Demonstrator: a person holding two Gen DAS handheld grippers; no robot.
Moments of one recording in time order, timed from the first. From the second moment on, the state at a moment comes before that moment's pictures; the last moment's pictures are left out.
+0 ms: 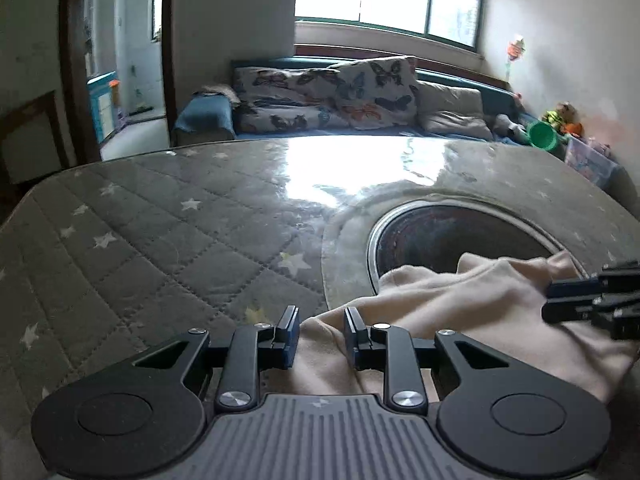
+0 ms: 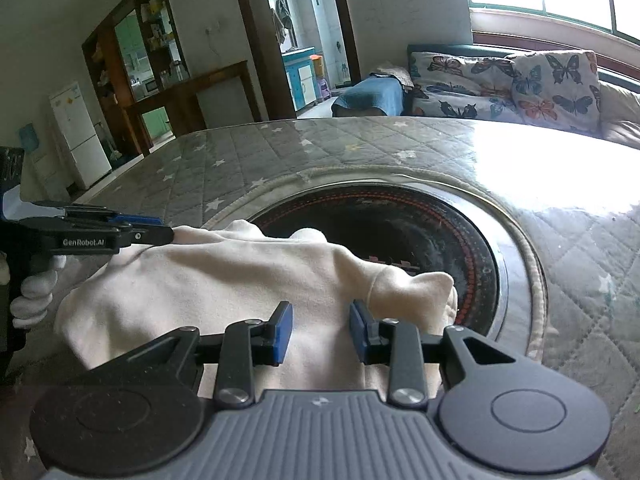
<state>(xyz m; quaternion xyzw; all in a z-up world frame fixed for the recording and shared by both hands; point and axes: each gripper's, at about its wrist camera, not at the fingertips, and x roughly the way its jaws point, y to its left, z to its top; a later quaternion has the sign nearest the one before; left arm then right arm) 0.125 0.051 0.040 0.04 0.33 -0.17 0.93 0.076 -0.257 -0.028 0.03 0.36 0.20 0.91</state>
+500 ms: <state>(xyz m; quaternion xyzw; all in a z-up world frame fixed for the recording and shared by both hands) 0.122 0.057 0.043 -0.02 0.30 -0.11 0.95 0.069 -0.242 -0.024 0.00 0.34 0.19 0.92</state>
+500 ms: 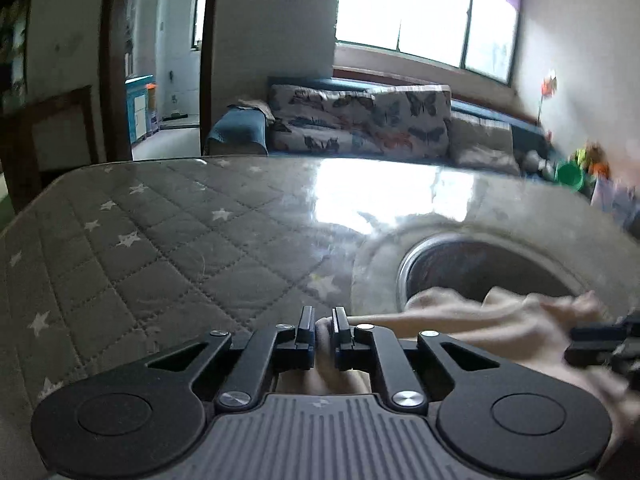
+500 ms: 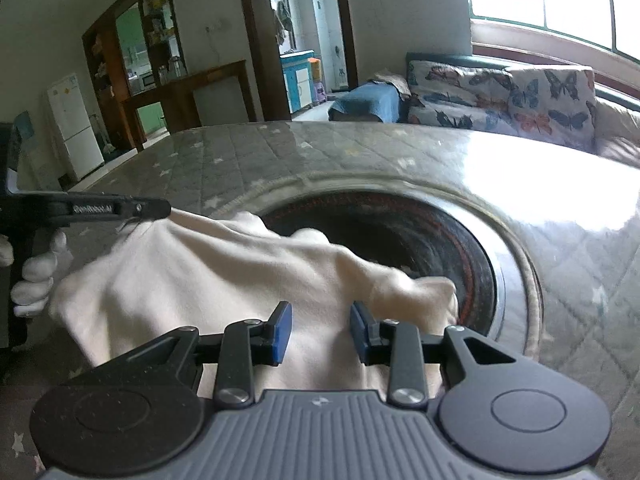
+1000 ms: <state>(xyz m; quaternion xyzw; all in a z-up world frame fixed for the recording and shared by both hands) 0.035 0.027 0.031 0.09 0.29 -0.17 0.94 0.134 -0.155 -0.024 -0.06 0.36 0.25 0.90</state>
